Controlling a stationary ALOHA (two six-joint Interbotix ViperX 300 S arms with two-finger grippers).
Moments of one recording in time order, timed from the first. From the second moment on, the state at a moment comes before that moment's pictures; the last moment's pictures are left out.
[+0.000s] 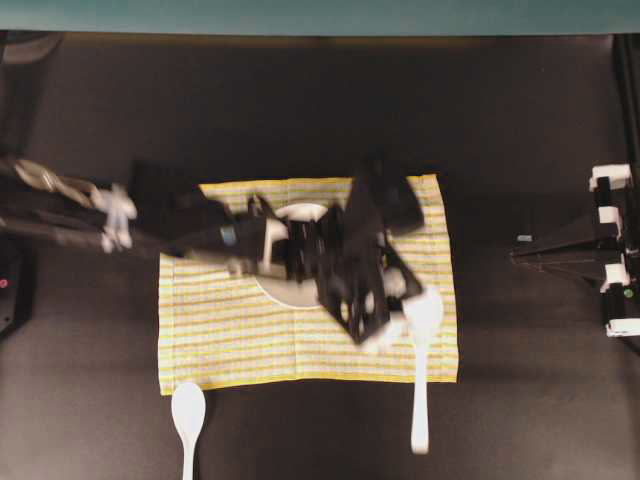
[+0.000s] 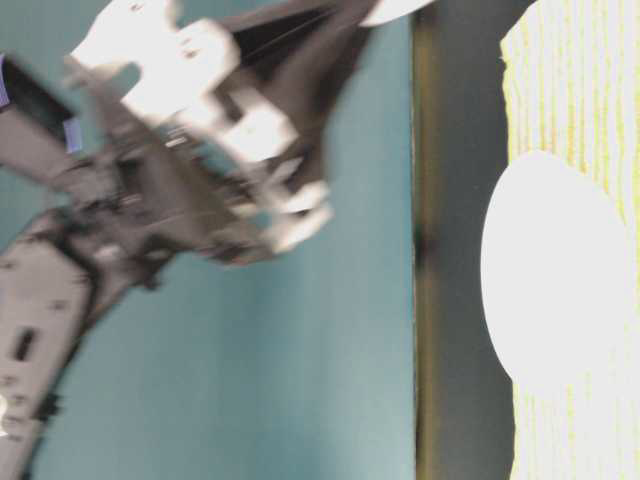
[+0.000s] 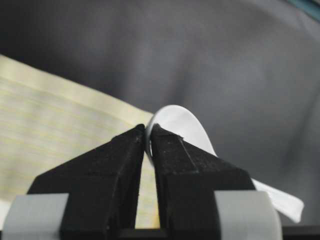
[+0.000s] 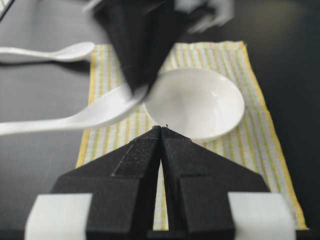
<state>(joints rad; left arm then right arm) -0.01 0.20 0.11 0.04 0.31 -0.48 0.07 -1.00 1.26 0.00 -0.04 0.00</state>
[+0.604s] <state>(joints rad) 0.13 0.37 0.07 0.04 0.32 -0.29 0.07 -1.00 1.27 0.00 -0.04 0.00</state>
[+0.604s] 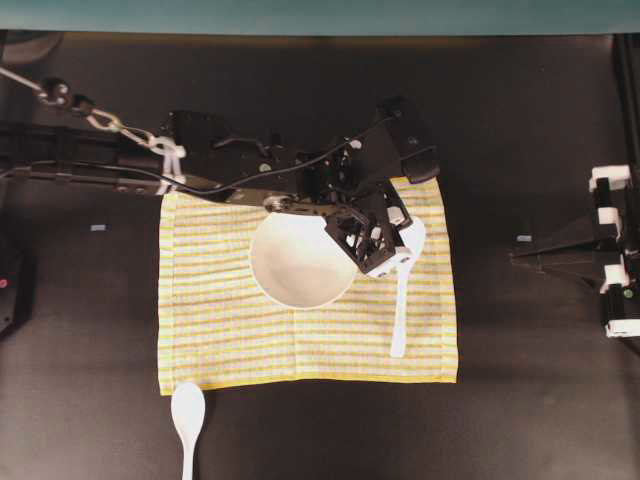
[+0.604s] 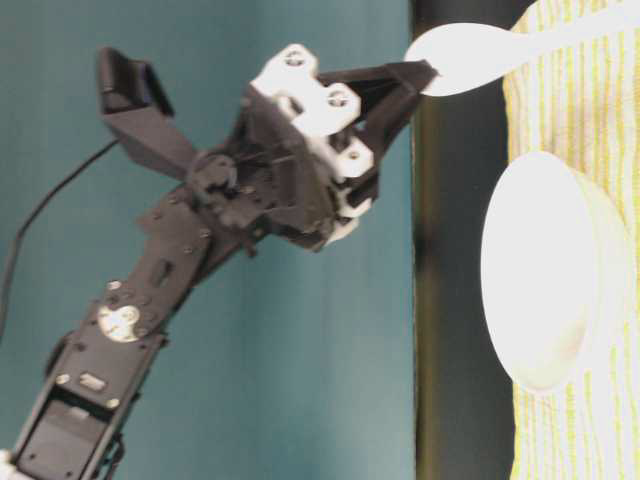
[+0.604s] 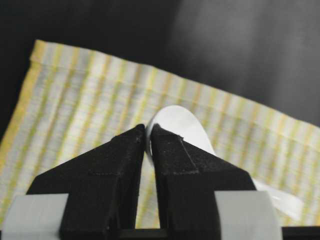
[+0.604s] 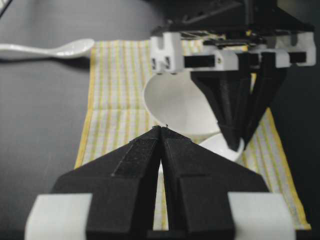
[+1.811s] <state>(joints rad) 0.13 0.45 0.11 0.04 0.18 -0.28 0.07 -1.01 1.29 0.00 -0.04 0.00</state>
